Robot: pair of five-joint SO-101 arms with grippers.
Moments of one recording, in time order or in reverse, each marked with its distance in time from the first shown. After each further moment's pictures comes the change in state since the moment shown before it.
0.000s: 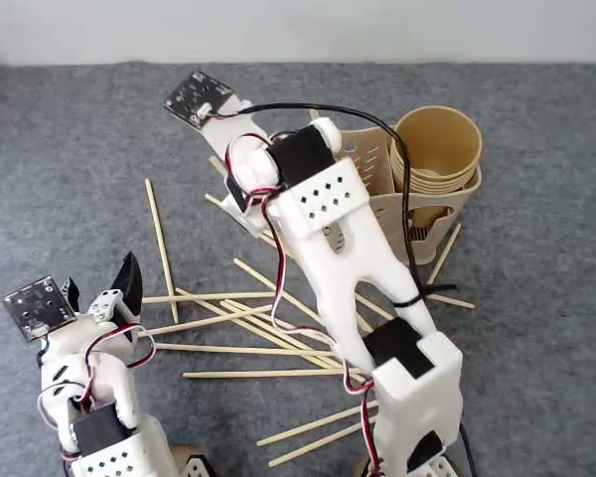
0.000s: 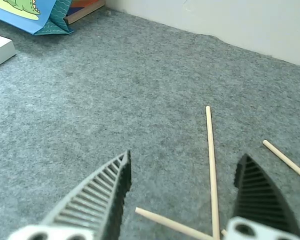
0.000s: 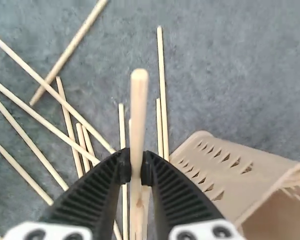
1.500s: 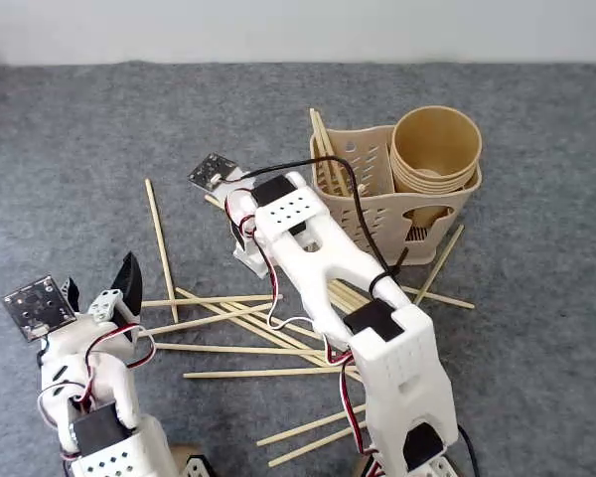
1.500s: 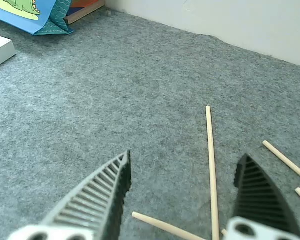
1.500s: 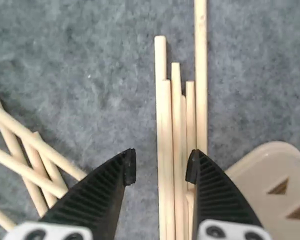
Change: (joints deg) left arm 0.0 0.0 0.0 0.0 0.0; right arm 1.8 15.1 31.6 -28.0 -0.1
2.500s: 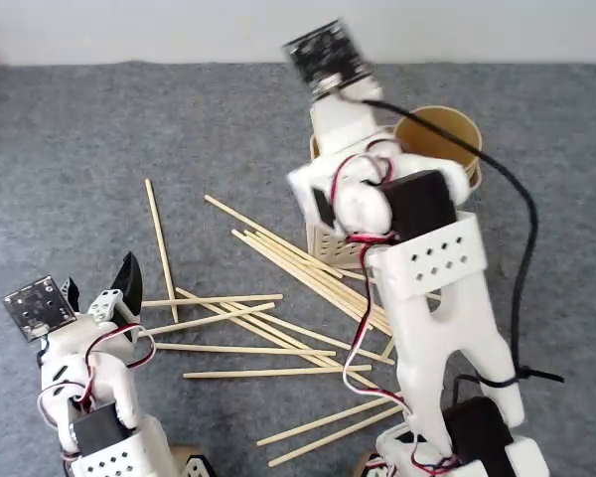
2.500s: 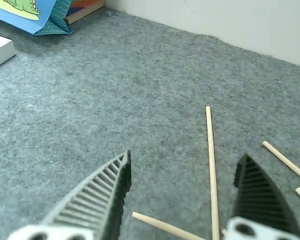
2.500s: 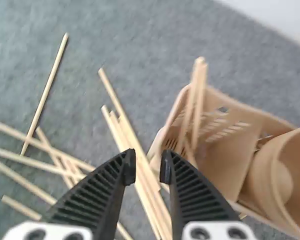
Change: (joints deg) left arm 0.0 0.0 0.0 0.0 0.0; right arm 7.4 -45.8 -1.8 16.5 -12.2
